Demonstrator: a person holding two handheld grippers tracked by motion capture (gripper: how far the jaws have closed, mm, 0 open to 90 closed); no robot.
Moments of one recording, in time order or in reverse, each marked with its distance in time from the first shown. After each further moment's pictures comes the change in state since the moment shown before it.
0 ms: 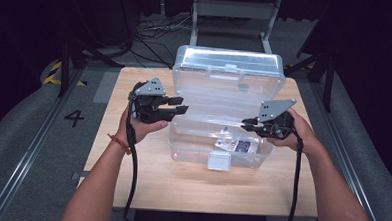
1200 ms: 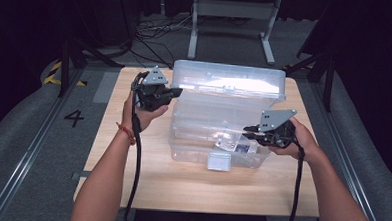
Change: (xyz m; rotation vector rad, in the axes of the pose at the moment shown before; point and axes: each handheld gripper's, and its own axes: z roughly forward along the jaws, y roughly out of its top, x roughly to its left) left arm 0.023 0.006 0.013 0.031 0.143 0.002; right arm 0.018 -0.012 -0.001 0.023 -0.007 -0.020
